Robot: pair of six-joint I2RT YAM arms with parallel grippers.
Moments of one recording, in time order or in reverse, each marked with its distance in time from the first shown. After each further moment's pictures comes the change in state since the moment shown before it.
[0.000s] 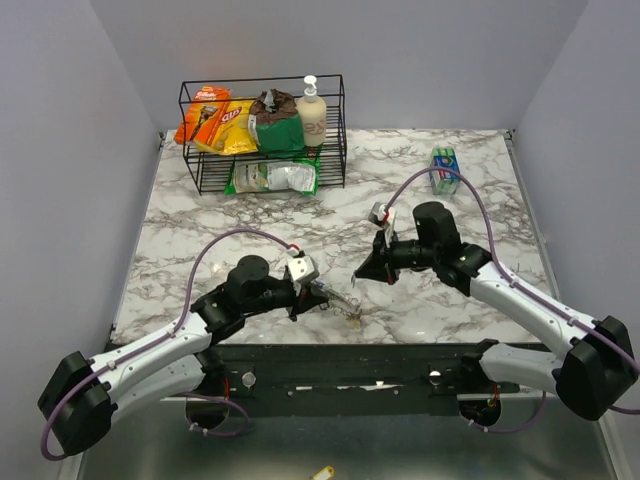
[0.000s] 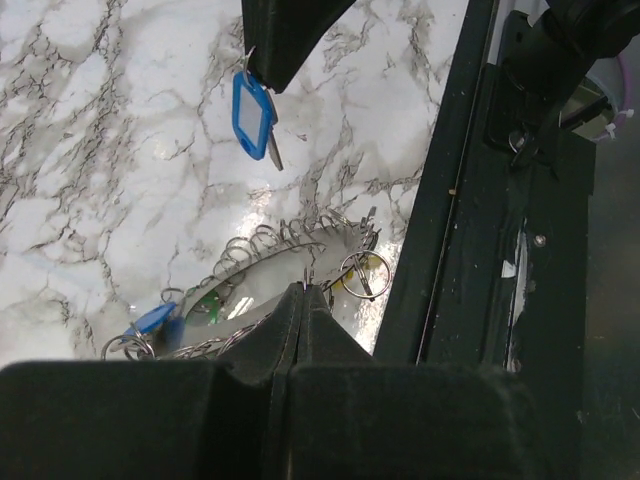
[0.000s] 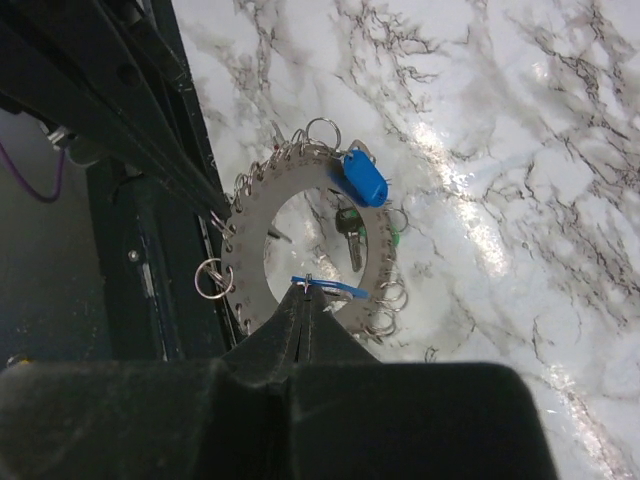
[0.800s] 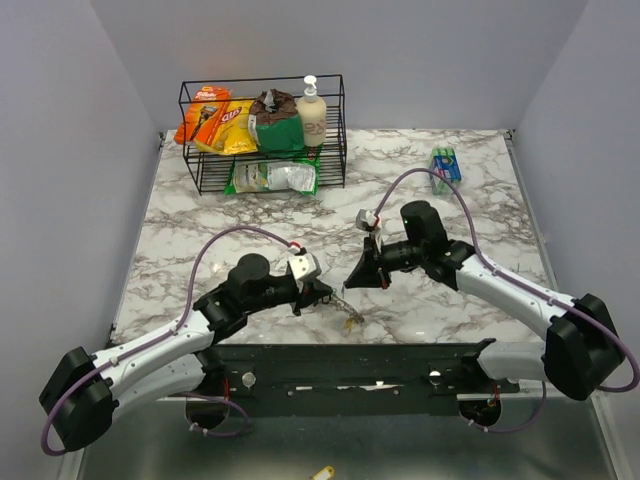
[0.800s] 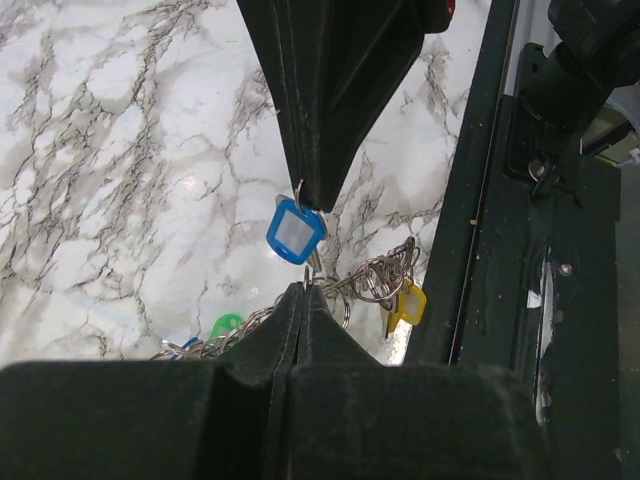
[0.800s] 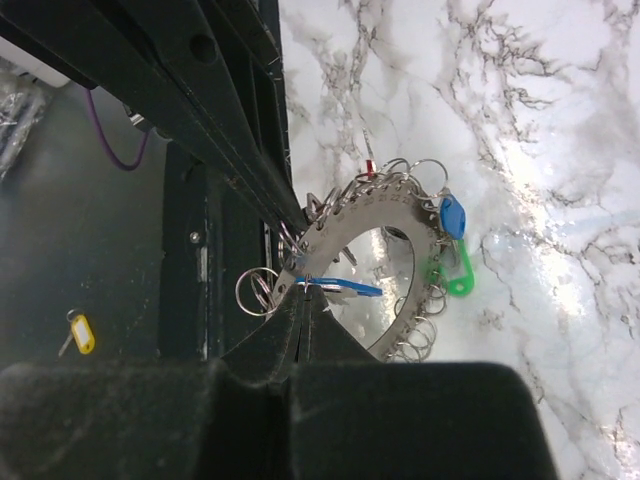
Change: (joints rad) left arm -0.017 0.020 -0.011 0.108 -0.044 0.027; right arm 0.011 0.126 -0.010 0.122 -0.227 -0.008
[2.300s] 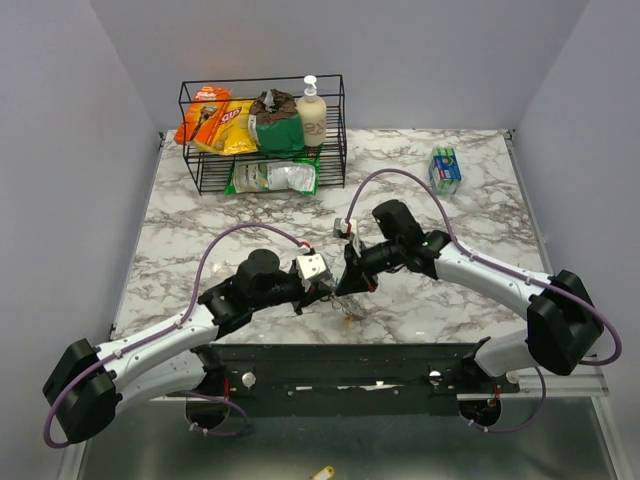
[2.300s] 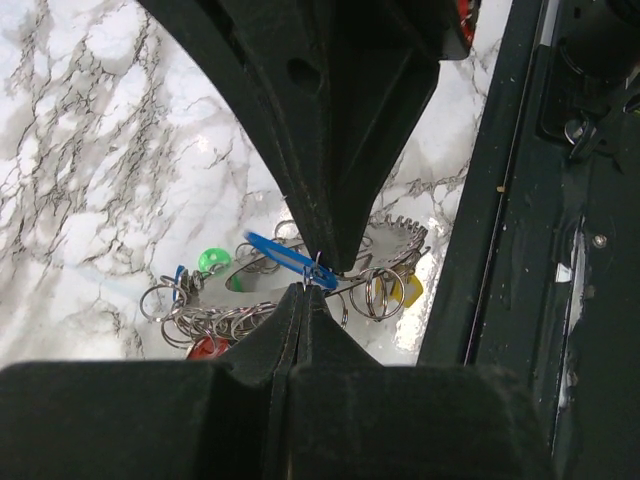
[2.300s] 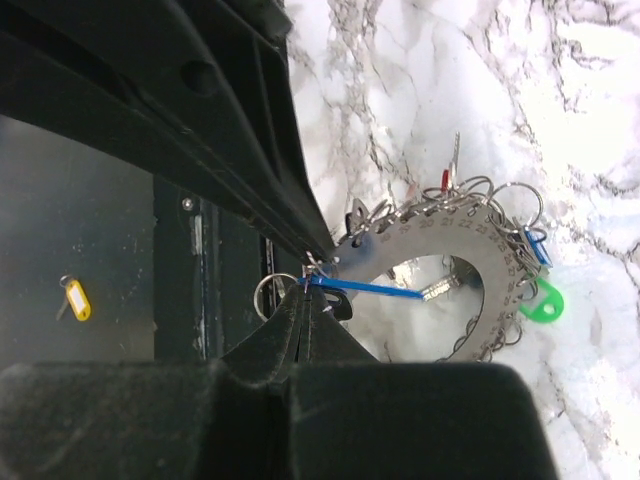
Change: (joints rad) left arm -0.017 0.064 0.066 -0.117 -0.042 0.071; right arm 0.107 0.150 0.145 -0.192 0.074 -0.108
